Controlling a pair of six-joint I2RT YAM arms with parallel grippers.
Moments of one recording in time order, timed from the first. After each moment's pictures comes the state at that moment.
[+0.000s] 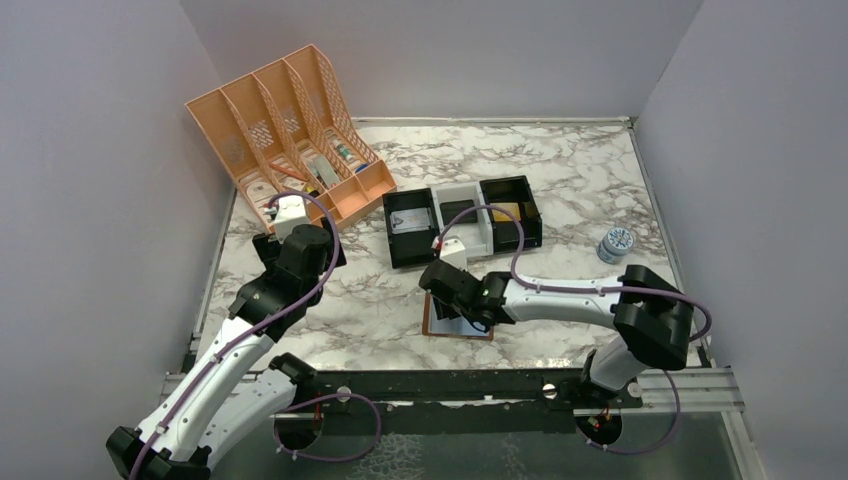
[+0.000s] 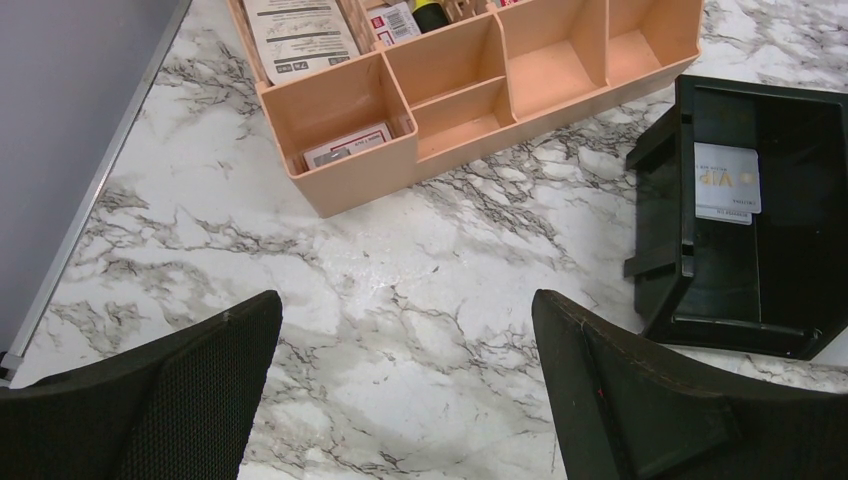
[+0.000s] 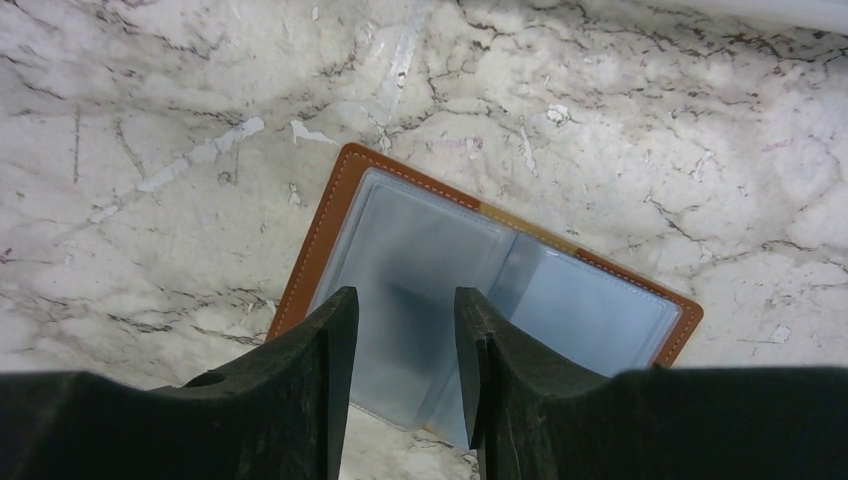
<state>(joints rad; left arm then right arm) -0.53 0.73 0.76 -0.65 -0.67 -0.48 1.14 1.57 0.92 -0.35 0.43 0.70</state>
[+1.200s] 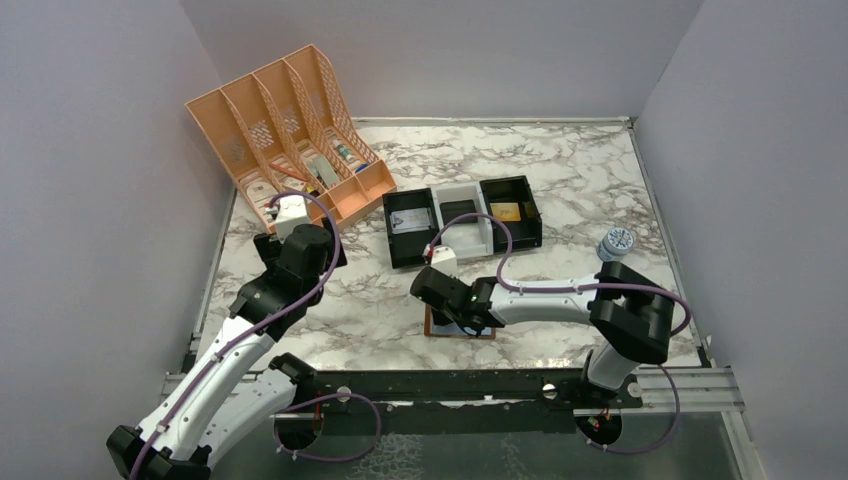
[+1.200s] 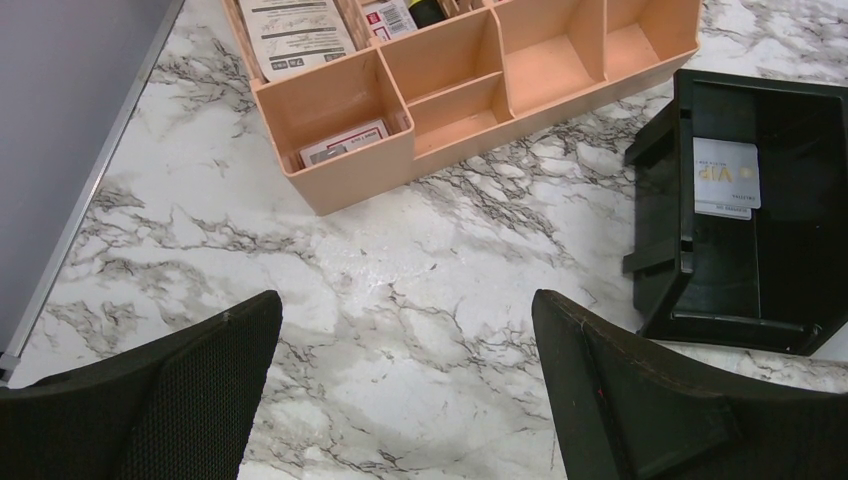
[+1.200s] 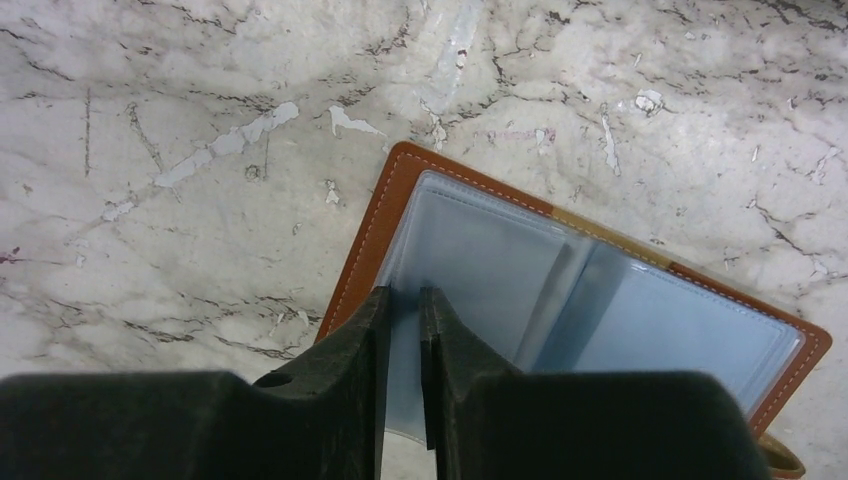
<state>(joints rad) -0.52 0.74 0.76 -0.65 -0.67 -0.47 1.17 1.67 0.93 -0.29 0.40 0.74</state>
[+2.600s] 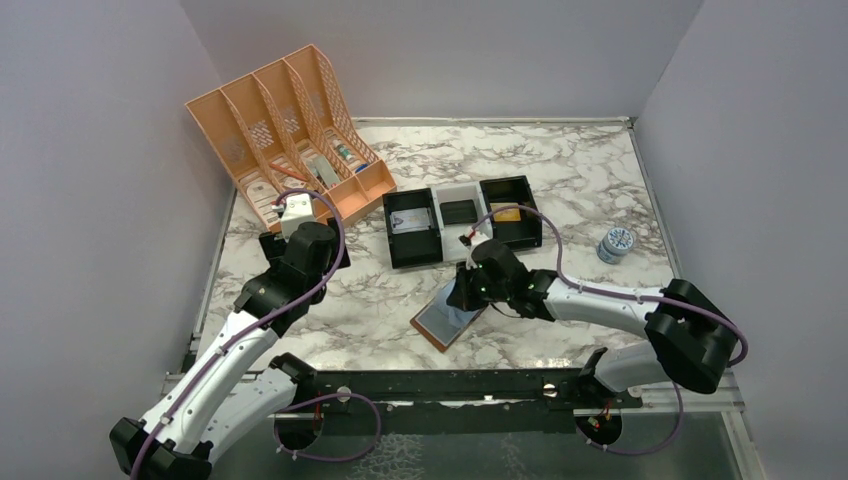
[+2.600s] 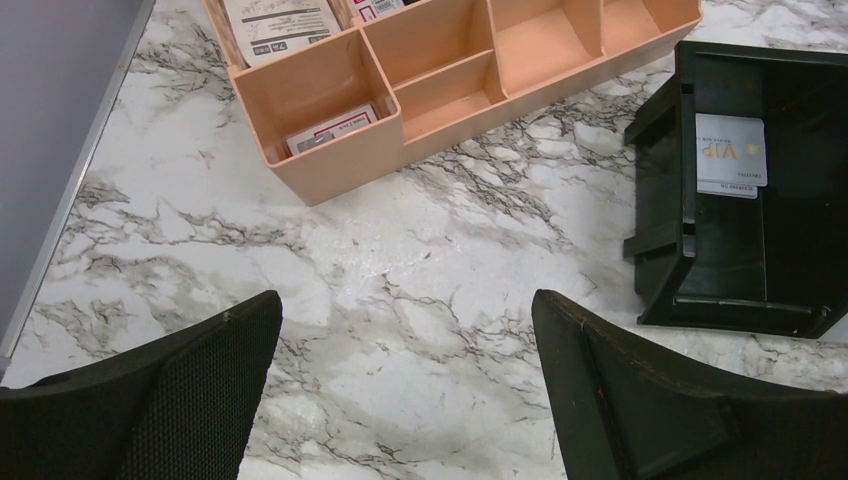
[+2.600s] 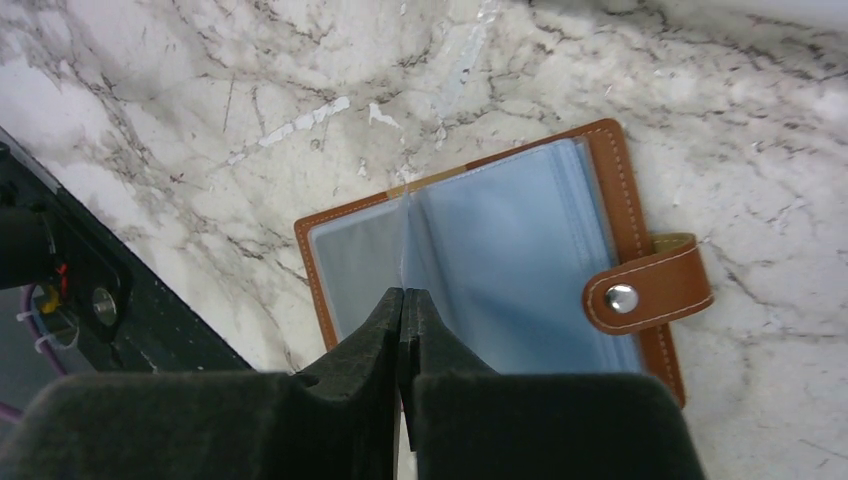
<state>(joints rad) -0.52 0.77 0.76 -0.65 -0.64 -0.47 0.89 1.38 0.64 0.00 -0.07 0.60</state>
